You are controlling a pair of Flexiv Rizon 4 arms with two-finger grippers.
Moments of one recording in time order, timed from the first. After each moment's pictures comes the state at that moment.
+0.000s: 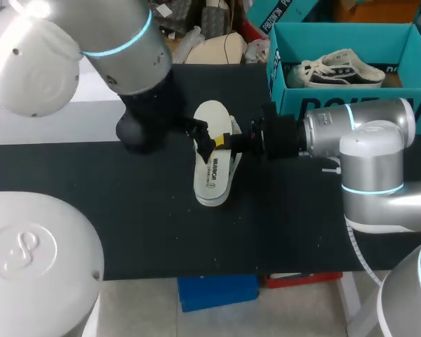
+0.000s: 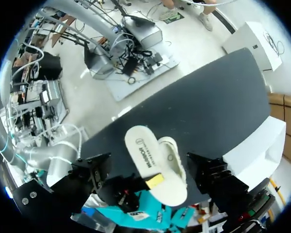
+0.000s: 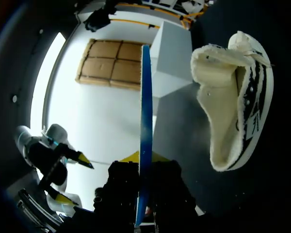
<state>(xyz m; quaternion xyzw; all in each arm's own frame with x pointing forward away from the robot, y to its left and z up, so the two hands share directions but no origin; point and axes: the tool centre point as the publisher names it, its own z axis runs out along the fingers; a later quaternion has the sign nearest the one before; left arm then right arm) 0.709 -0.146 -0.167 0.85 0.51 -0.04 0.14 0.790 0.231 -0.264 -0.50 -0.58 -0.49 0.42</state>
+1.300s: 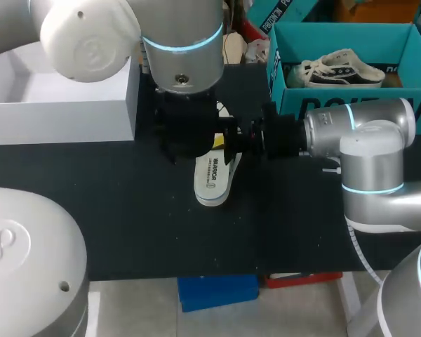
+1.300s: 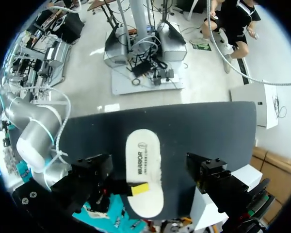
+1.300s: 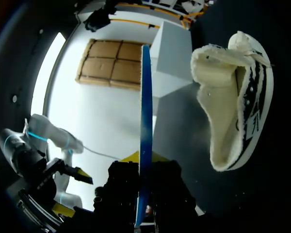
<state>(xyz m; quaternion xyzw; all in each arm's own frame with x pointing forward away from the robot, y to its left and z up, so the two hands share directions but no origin) 0.705 -0.162 -0.179 0.73 0.68 -0.01 0.05 0.790 0.231 -0.264 -0.50 -0.58 -0.49 0.42</state>
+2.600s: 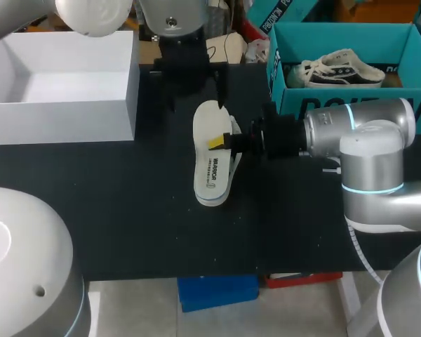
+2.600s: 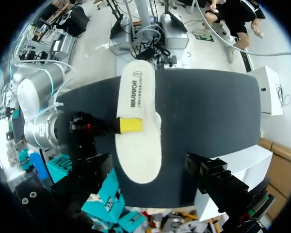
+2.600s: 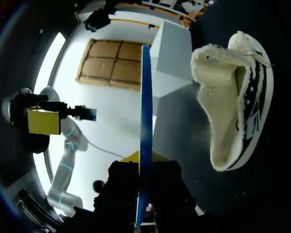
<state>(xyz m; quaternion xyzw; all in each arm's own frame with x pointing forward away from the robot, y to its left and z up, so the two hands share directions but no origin) 0.844 -0.158 -0.175 0.72 0.69 -0.02 0.08 0.790 0.231 -0.264 -0.50 -0.58 -0.49 0.42</state>
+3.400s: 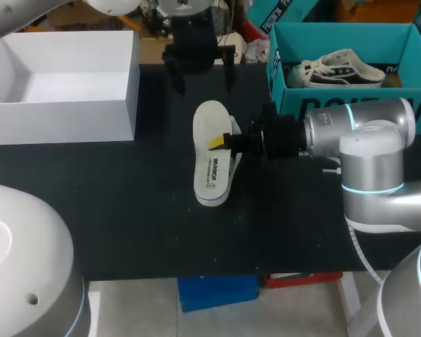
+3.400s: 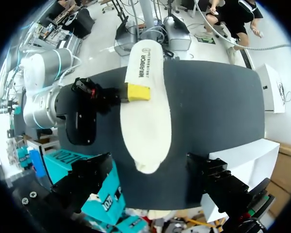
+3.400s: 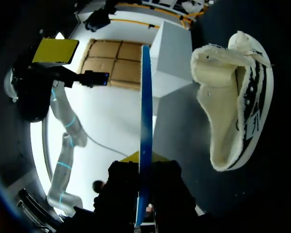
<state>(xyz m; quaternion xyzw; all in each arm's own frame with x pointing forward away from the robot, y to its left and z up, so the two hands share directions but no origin) 0.889 -0.177 -0.183 0.72 0.69 -0.05 0.06 0.790 0.231 -0.264 -0.50 -0.58 -0.49 0.42</state>
